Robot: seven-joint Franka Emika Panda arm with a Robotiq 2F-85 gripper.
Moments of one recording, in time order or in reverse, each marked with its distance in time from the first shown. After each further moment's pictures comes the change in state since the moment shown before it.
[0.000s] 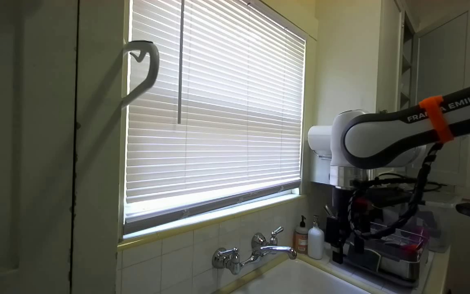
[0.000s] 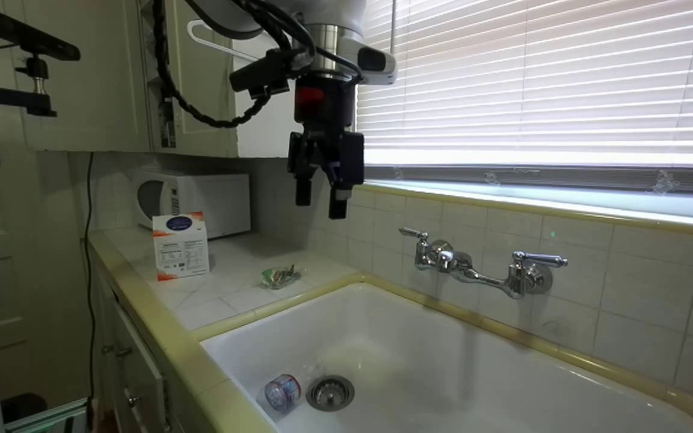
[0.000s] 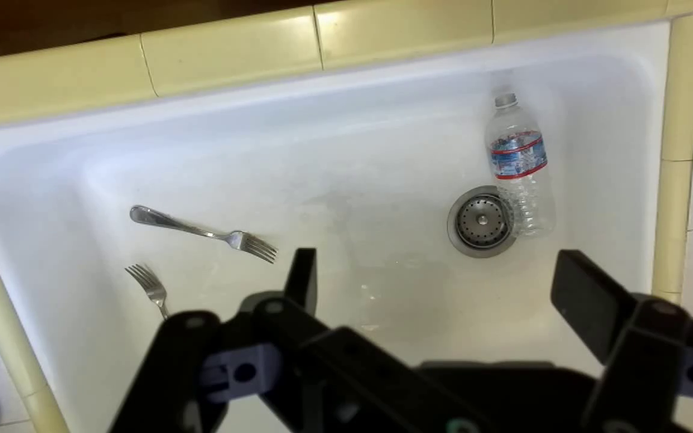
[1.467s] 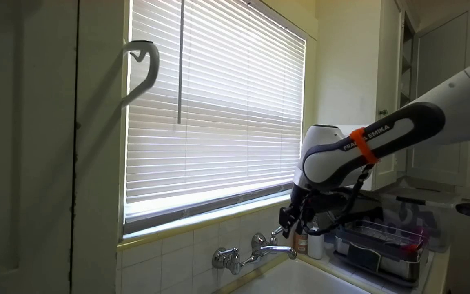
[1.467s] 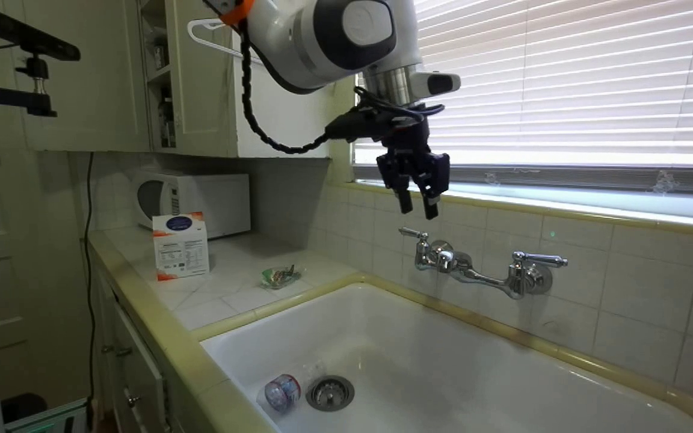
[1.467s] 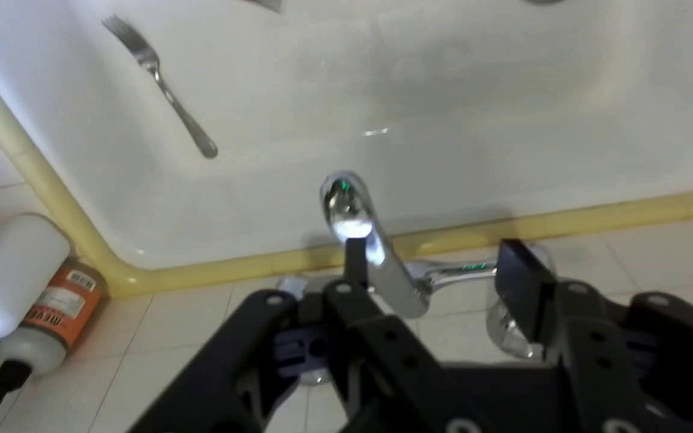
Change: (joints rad) arm -0.021 0.350 0.017 0.165 -0.065 0.547 0.071
